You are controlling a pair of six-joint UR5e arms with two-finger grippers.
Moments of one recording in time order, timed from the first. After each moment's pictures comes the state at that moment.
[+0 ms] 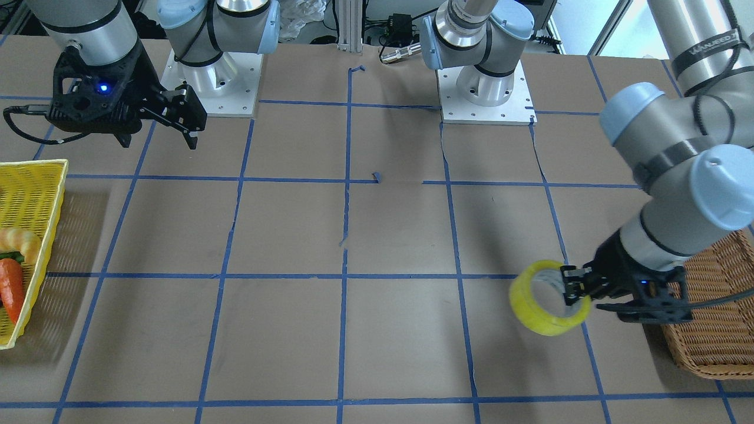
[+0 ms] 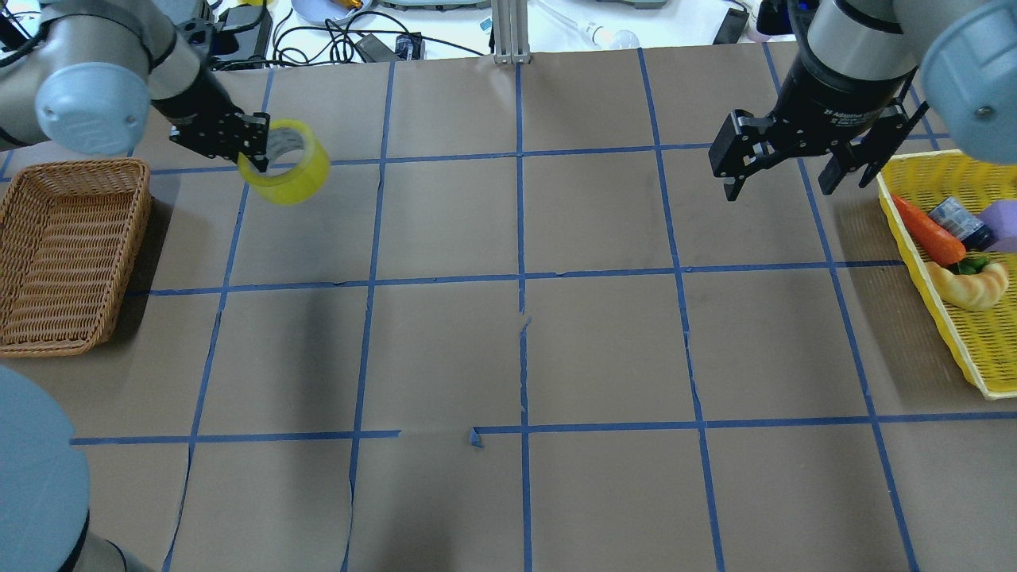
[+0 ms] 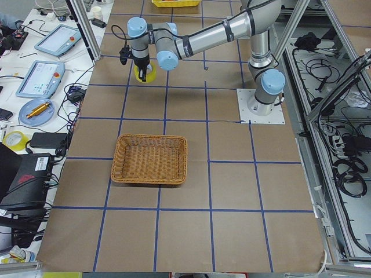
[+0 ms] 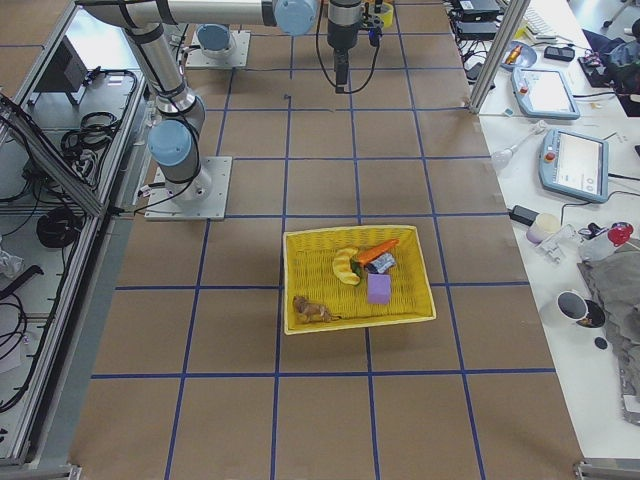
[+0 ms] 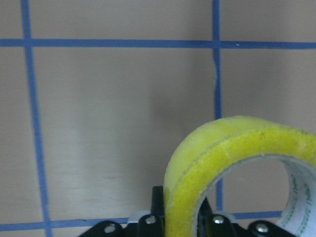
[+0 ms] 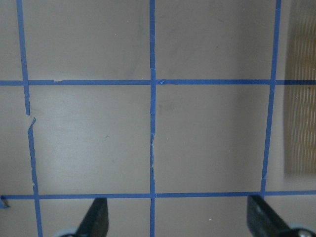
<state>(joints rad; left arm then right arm) -1.30 -1.95 -1.49 -1.22 1.50 0.31 1.54 -1.60 1.60 -1.55 -1.60 -0.04</state>
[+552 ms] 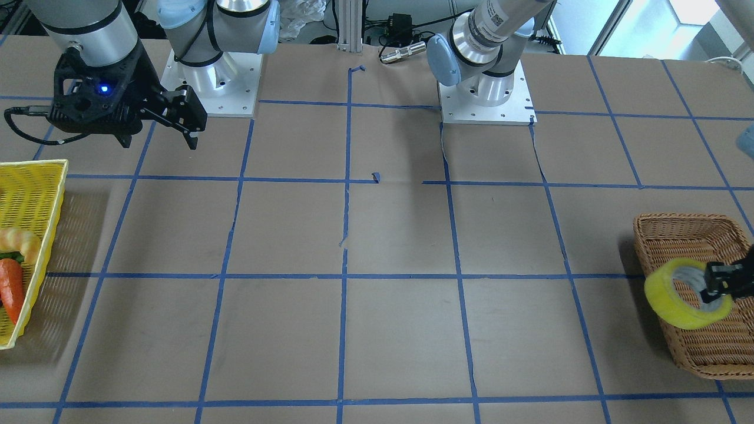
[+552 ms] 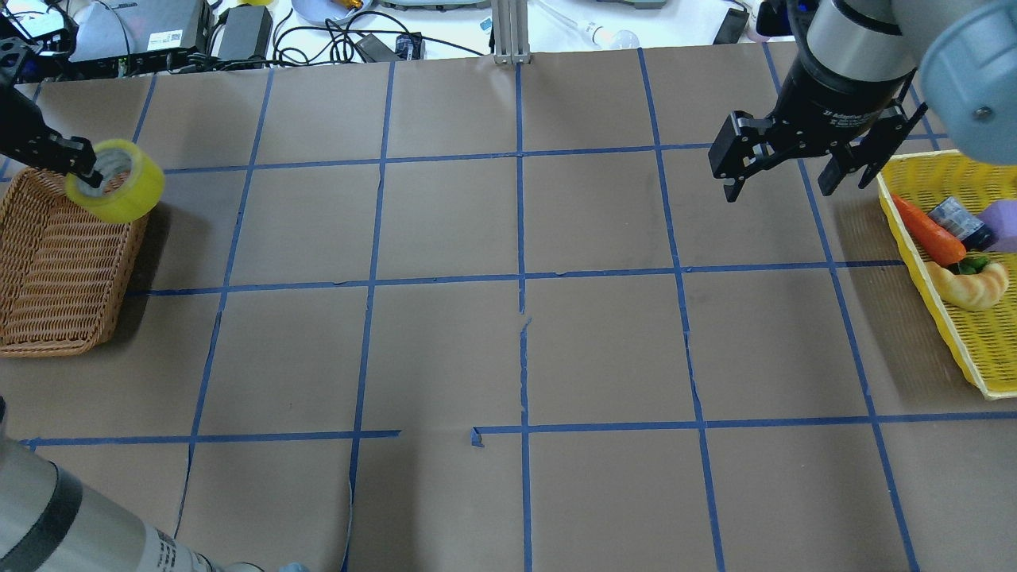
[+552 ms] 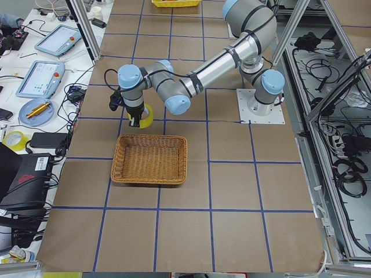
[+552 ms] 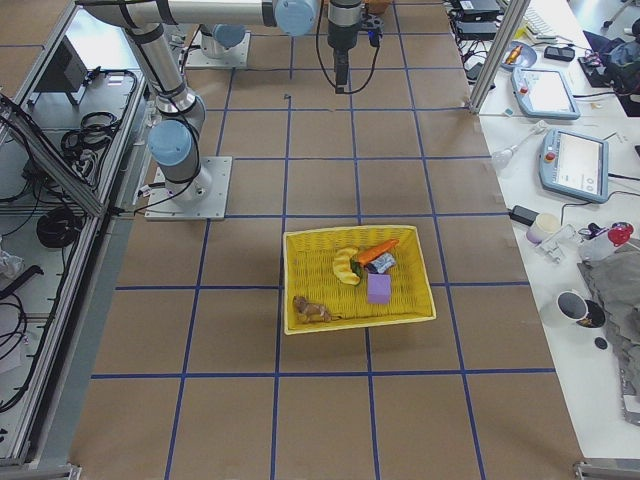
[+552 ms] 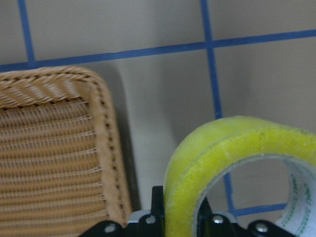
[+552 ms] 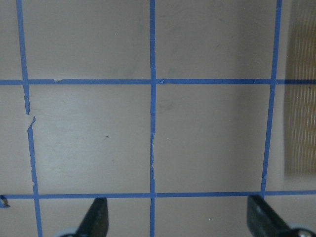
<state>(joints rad) -0.98 -2.07 -1.36 -1.21 1.56 0.77 1.54 -1.60 1.60 -1.55 -1.60 -0.04</state>
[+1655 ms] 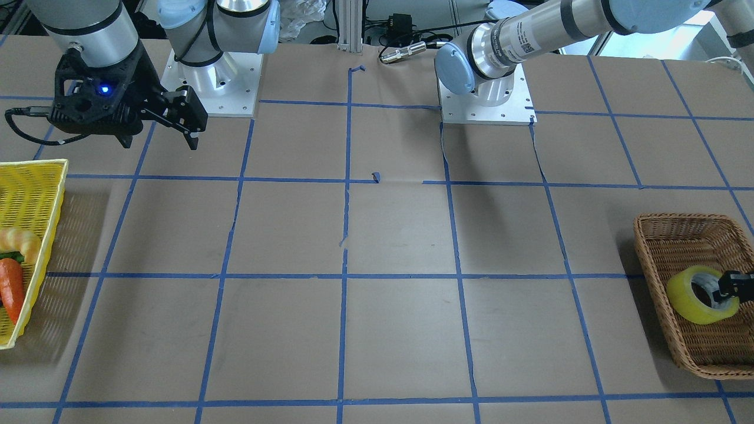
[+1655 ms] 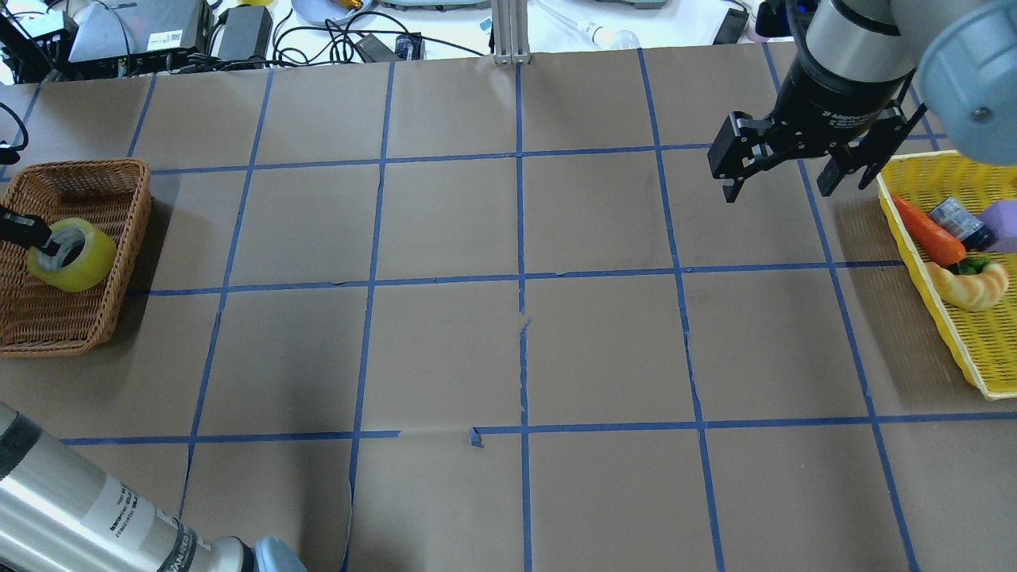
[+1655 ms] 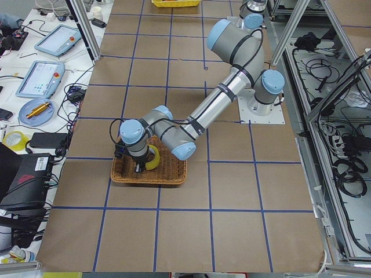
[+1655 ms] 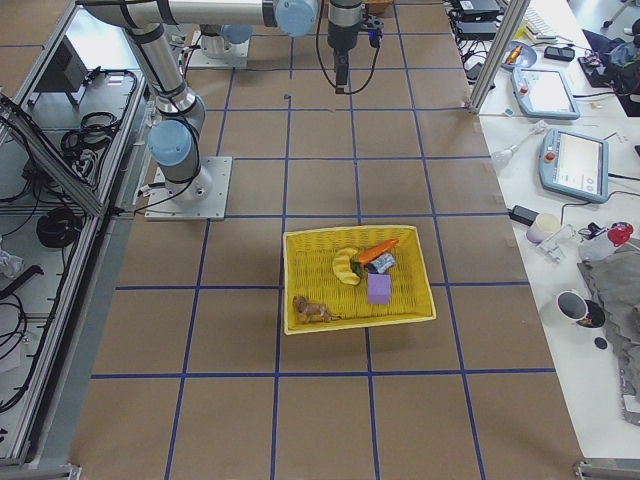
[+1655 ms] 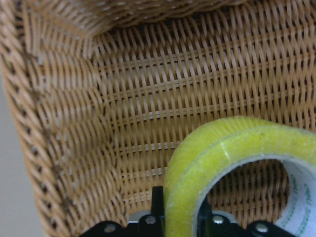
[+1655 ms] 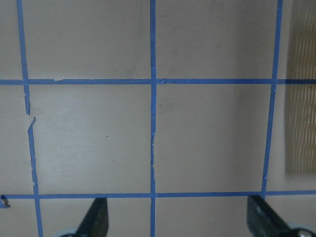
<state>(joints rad) -0.82 -2.26 -1.33 -1.13 1.55 0.92 1.54 -1.60 1.60 -1.55 -1.60 -0.04</state>
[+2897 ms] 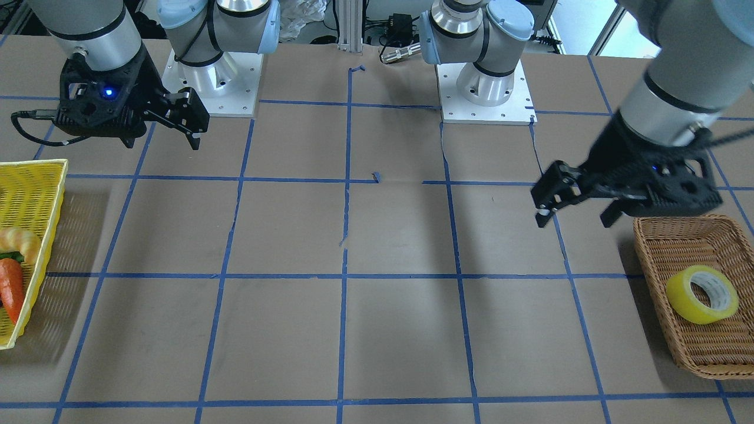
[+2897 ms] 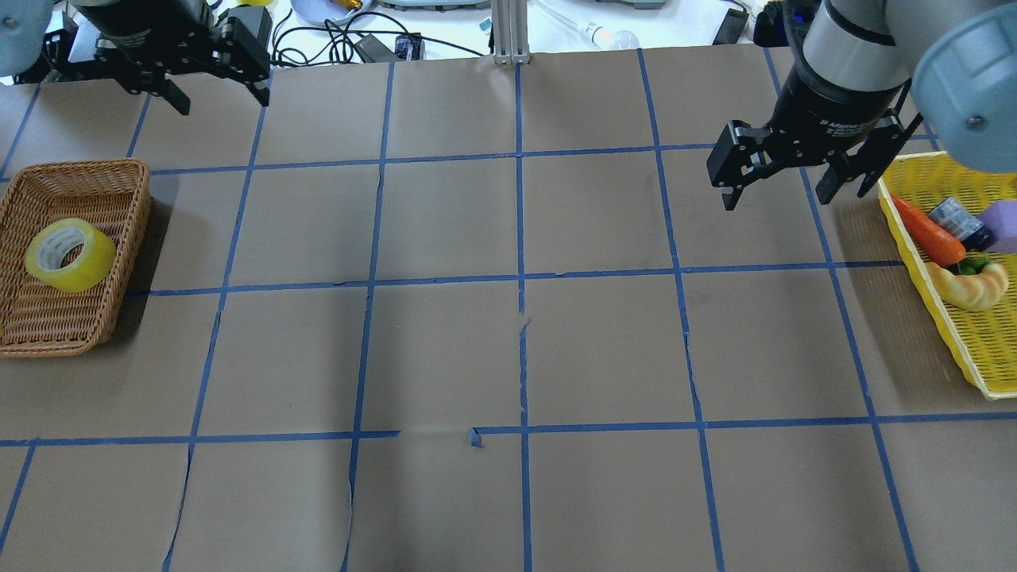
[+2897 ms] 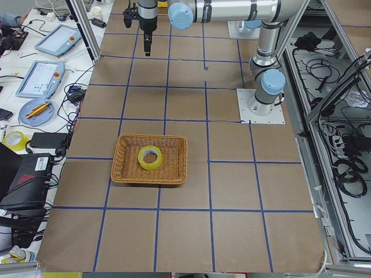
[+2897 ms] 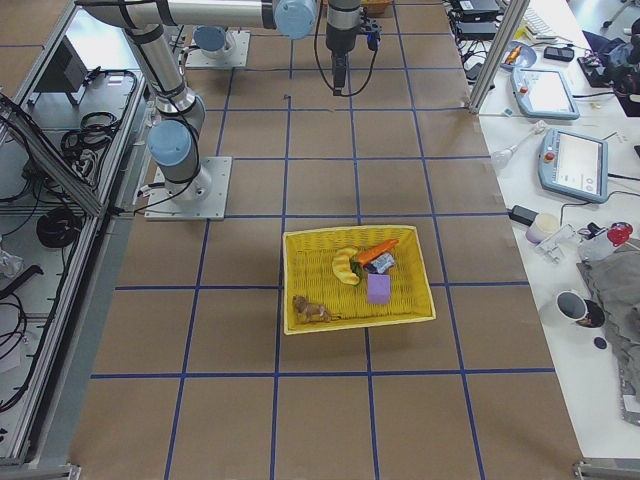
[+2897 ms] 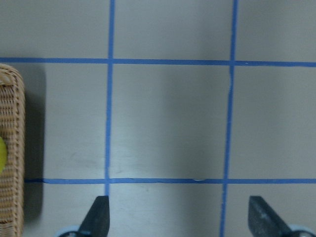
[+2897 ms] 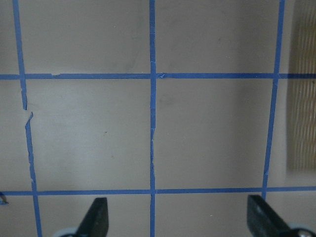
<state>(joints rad) -1.50 -1.71 -1.40 -1.48 1.52 0.03 1.54 -1.60 1.61 -1.55 -1.60 -0.04</state>
